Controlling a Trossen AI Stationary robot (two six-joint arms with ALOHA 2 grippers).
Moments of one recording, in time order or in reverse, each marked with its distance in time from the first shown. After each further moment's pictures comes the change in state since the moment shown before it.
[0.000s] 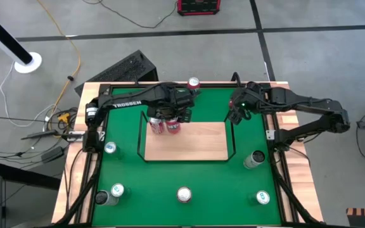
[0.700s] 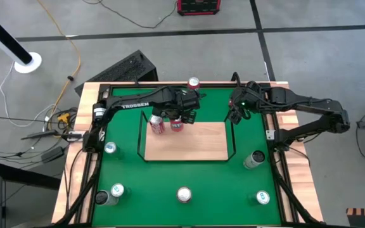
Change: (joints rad) left arm 0.000 0.081 0.048 0.029 -0.066 0.062; right arm -0.008 0.000 0.000 0.019 0.000 -0.033
